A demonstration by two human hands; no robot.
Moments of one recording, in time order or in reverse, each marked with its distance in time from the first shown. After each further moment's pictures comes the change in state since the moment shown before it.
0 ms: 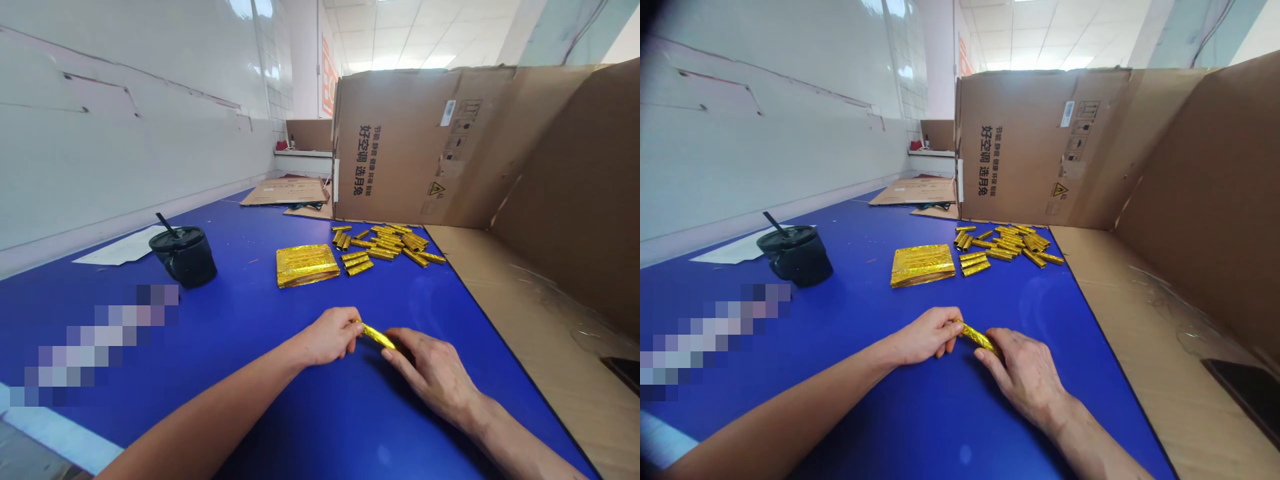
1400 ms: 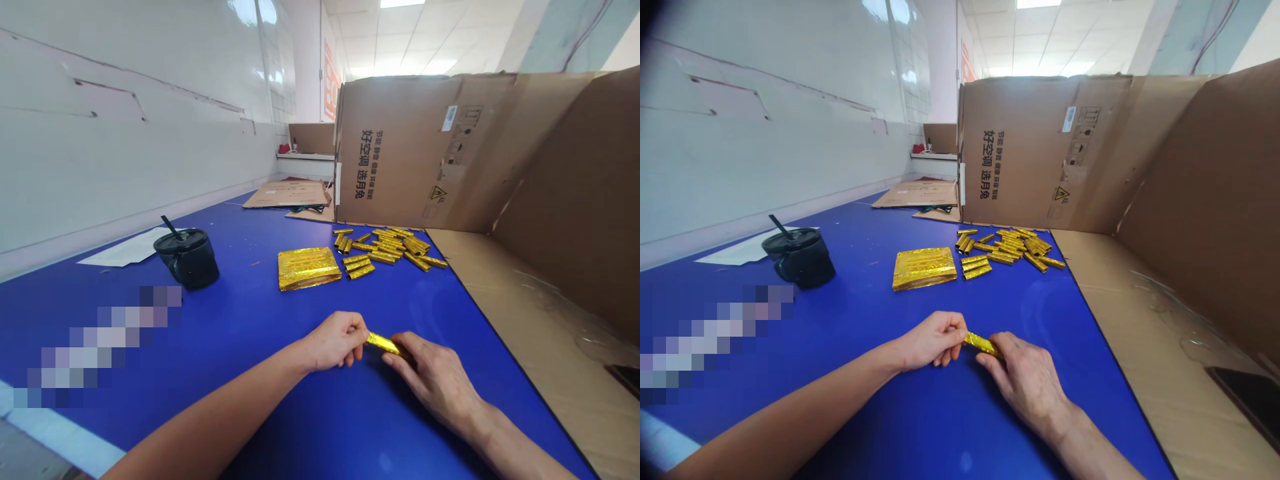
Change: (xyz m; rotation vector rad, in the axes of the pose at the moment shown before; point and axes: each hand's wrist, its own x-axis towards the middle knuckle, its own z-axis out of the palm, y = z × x) left_hand 0.001 0.000 0.005 -0.229 -0.033 -0.047; right_hand 0.001 0.000 0.003 0.008 0.015 0.030
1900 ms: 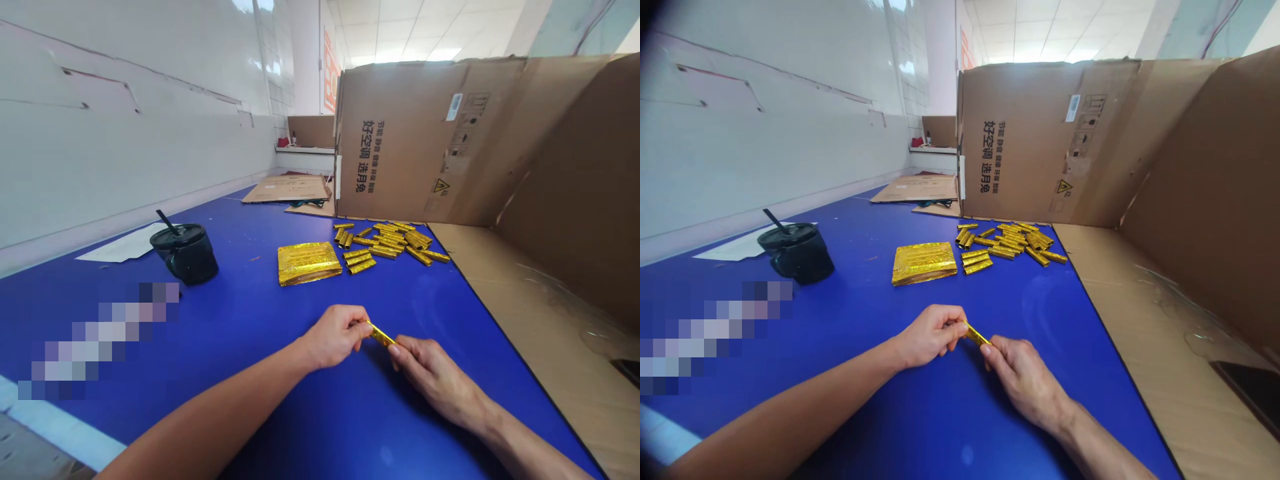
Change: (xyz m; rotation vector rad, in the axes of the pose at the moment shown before) left_hand -0.005 0.006 -0.002 0.134 0.093 0.131; right_hand 0.001 -0.005 -0.001 0.465 -0.205 0.116
